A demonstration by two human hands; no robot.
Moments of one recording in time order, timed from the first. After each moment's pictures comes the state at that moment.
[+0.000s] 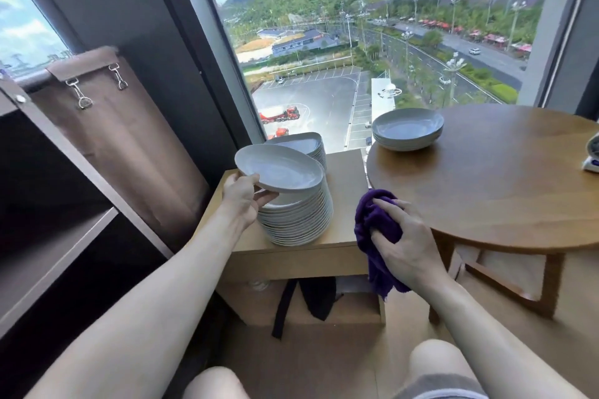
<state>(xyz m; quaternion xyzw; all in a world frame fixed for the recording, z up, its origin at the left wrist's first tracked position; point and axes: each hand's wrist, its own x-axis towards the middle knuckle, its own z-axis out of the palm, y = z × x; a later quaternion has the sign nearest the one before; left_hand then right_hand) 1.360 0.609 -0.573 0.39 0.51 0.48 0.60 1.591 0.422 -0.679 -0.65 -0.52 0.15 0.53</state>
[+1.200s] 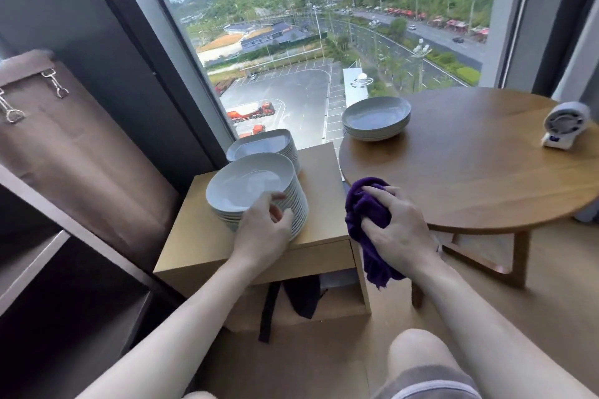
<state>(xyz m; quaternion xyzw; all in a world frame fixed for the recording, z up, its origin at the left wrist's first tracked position) 1.399 0.529 -0.608 0.79 0.50 0.27 0.24 1.615 0.419 -0.671 -0.70 -0.48 0.14 0.51</state>
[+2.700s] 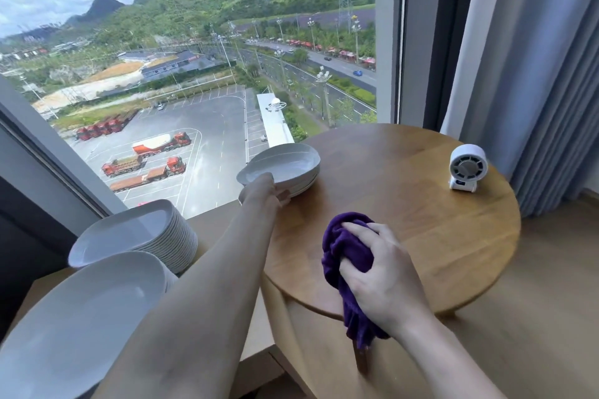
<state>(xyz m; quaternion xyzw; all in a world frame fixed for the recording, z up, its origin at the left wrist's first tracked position) 1.743 0.714 -0.635 0.37 0.55 0.34 0.66 1.743 0.452 -0.679 -0.78 -0.35 0.10 0.52</state>
